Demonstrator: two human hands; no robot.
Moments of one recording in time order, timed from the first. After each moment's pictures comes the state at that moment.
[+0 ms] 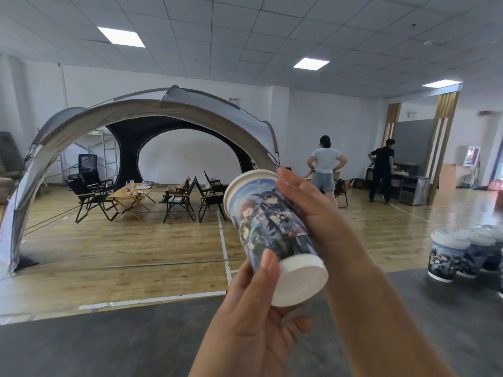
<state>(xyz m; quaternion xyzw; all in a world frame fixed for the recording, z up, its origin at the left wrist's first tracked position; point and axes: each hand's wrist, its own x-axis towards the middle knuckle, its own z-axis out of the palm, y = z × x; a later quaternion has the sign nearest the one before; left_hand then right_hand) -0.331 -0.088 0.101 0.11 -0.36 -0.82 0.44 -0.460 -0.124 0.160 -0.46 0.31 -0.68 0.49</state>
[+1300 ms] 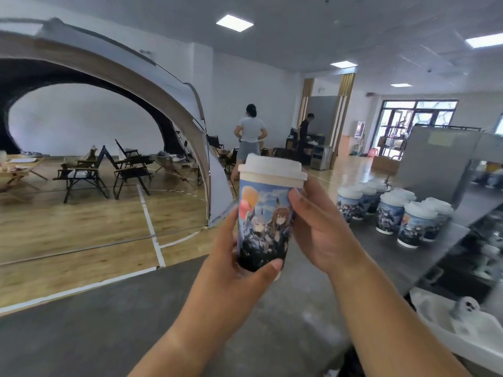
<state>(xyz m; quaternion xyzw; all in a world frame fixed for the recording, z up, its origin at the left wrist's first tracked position) -0.369 -0.136 0.039 0.09 -0.72 -0.56 0.39 -0.523 -0.072 0.097 -0.51 0.41 -0.70 0.28</state>
